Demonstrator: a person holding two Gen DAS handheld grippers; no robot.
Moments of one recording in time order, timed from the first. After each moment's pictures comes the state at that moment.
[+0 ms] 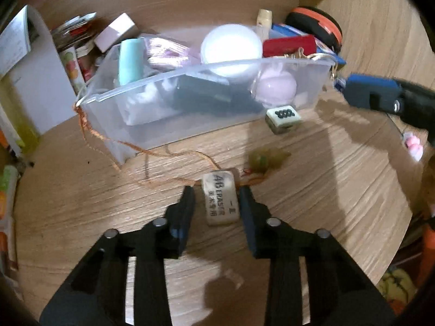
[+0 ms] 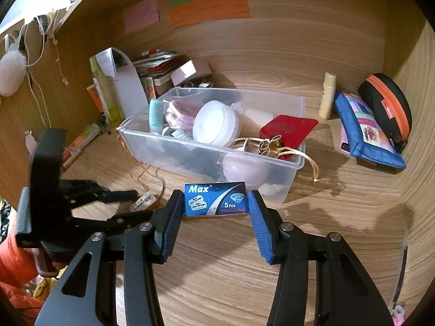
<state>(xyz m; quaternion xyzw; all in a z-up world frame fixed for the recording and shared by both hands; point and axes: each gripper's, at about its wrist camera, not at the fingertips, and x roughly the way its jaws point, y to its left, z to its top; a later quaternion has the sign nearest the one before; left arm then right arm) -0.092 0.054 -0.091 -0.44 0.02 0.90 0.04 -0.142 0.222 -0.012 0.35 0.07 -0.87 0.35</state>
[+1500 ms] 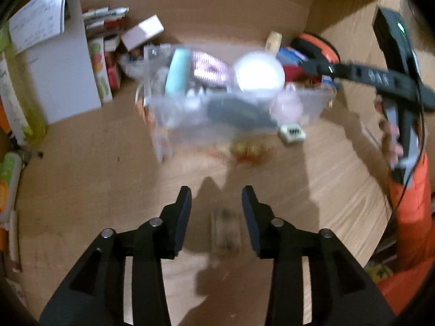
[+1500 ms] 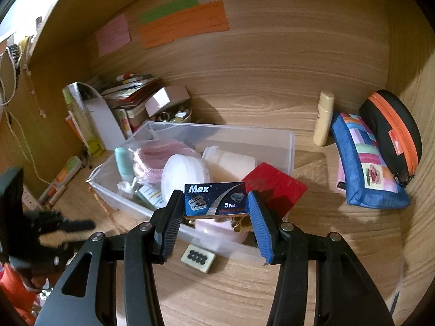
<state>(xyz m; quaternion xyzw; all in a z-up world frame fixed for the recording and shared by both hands) -0.067 -0.004 -0.078 -0.43 -0.04 0.90 0.07 -0.214 0.202 0.004 0.35 0.04 -0.88 0.33</state>
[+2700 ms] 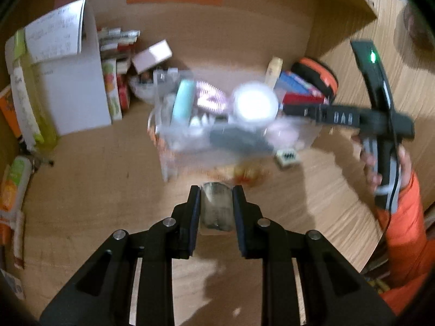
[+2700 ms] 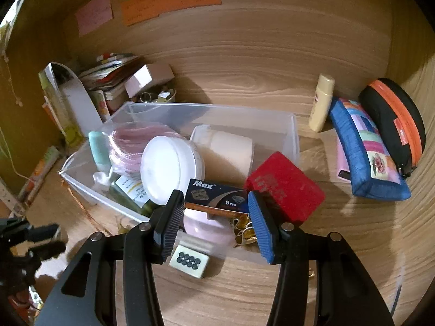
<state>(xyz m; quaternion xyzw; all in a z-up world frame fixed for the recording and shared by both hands) -0.064 -0.006 -0.046 -0.36 -0.06 0.93 0.06 -0.220 0.180 -0.014 0.38 0.07 -0.88 0.29</state>
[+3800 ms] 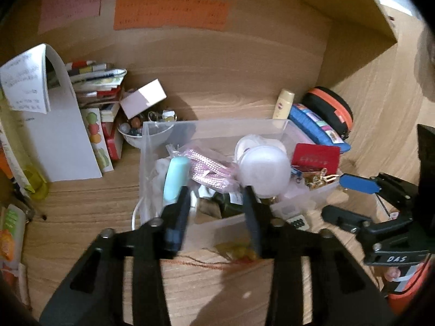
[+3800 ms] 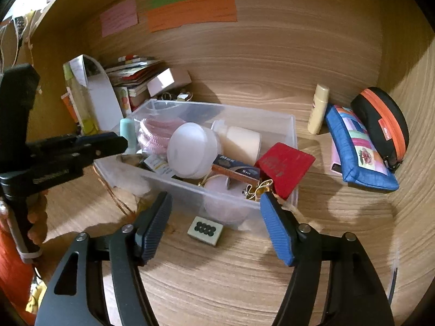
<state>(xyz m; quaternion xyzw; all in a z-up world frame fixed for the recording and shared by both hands) -0.129 -0.008 -0.025 -0.32 -0.06 0.94 0.03 -0.169 0.194 -0.007 0.34 0.09 -0.89 0.30</state>
